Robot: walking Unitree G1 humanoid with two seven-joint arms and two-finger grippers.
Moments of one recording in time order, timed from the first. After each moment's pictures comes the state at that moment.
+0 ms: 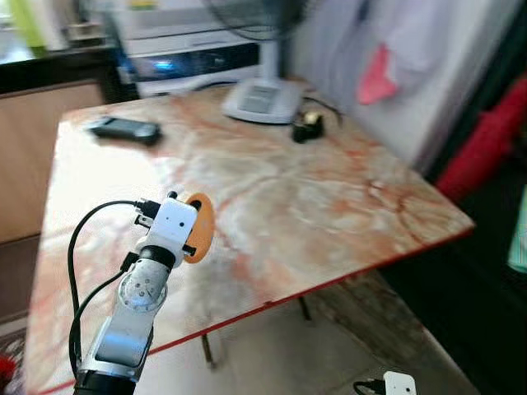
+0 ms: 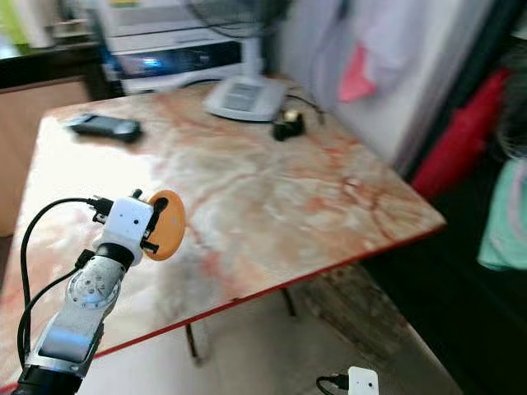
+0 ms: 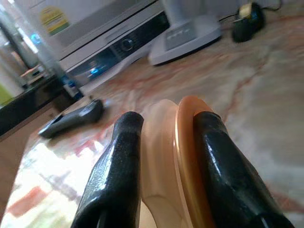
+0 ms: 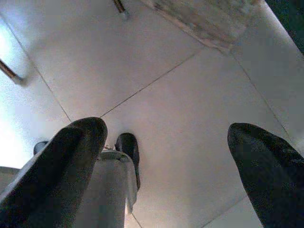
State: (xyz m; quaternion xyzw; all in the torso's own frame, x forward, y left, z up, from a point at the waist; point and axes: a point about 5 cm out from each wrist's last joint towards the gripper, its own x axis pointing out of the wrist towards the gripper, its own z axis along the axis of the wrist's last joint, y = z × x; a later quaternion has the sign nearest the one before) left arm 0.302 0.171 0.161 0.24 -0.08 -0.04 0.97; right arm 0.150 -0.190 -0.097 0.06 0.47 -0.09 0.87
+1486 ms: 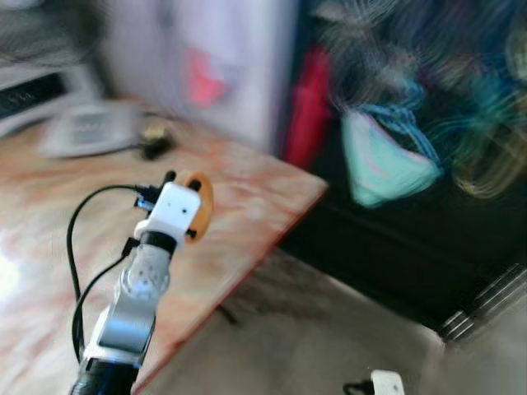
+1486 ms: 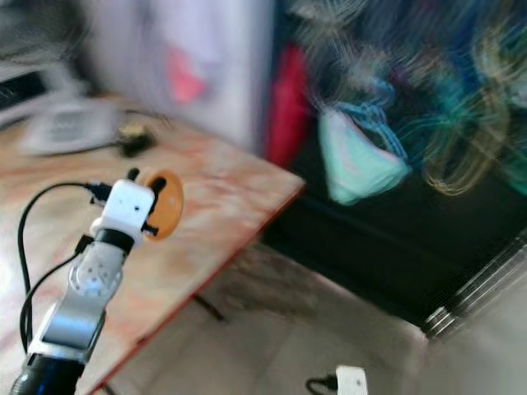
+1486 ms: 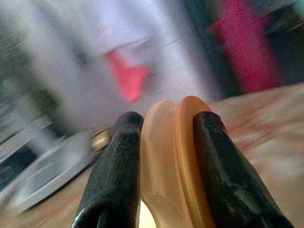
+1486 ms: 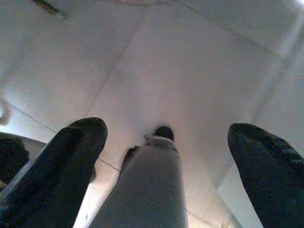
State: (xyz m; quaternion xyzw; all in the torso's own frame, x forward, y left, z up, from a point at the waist) left arm 0.310 0.161 0.182 0.25 -0.14 -0.03 0.96; right arm 0.149 -0.182 -0.099 0.05 0.50 -0.04 0.87
